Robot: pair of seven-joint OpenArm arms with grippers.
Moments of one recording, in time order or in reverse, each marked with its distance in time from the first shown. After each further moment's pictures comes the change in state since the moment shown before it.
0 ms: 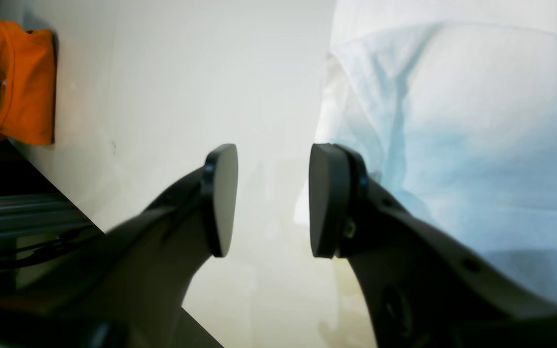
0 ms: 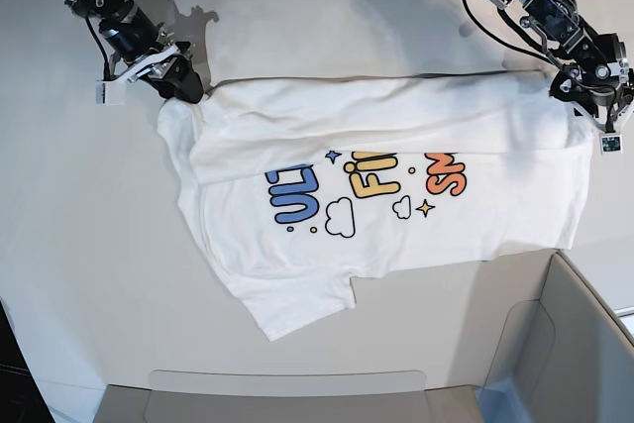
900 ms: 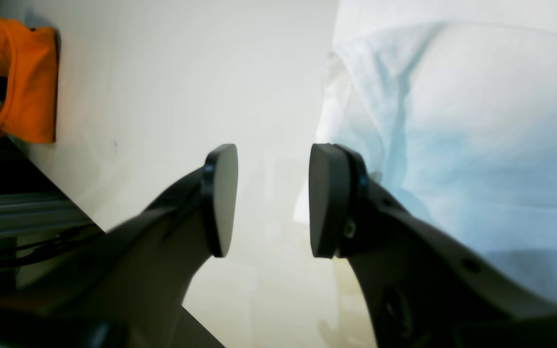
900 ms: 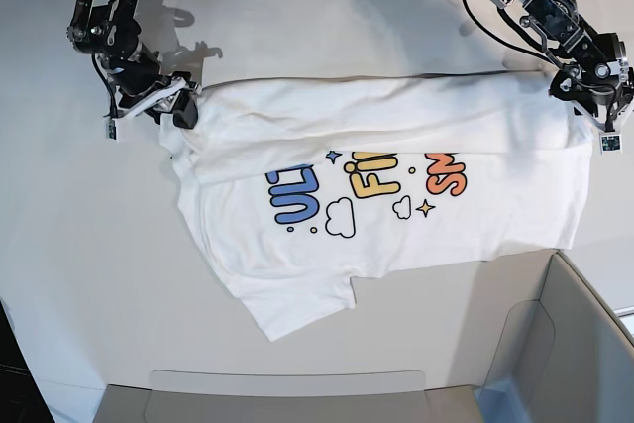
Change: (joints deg) left arm 0.2 0.0 0.0 0.0 0.0 0.0 0.0; right arm 9.8 -3.0 0.0 0.0 -16.0 -5.6 -6.2
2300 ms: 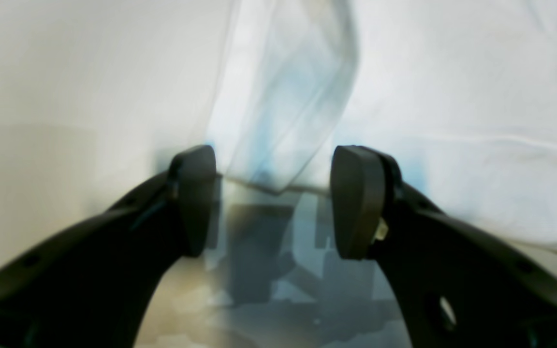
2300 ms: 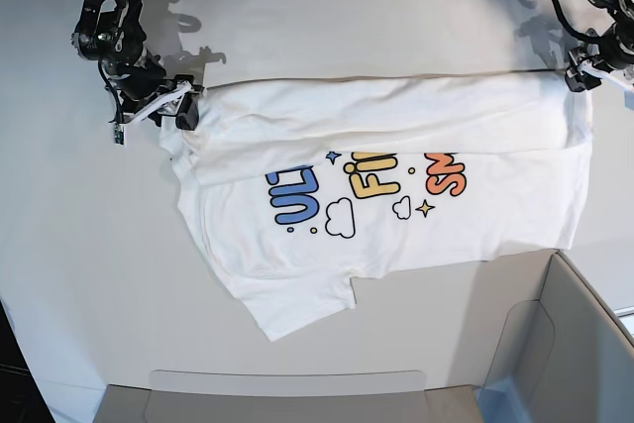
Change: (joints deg) left arm 10.1 -16.7 -5.9 -17.1 -62.8 0.3 24.5; right arm 1.3 -1.9 0.1 0.0 -6.6 0.2 -1.1
